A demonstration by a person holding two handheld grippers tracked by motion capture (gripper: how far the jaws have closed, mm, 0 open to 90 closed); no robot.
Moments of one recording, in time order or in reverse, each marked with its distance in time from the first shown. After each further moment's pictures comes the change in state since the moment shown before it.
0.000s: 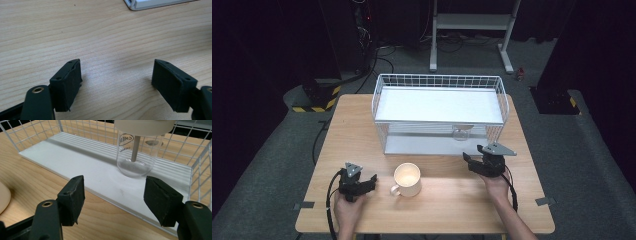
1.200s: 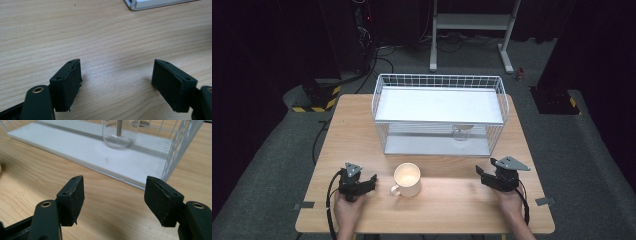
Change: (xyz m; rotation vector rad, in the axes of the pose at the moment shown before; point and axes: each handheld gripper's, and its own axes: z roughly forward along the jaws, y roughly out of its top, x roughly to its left) left arm 0.000 0.000 0.000 0.000 0.002 0.000; right arm -0.015 -0.042 -0.032 0.057 -0.054 0.008
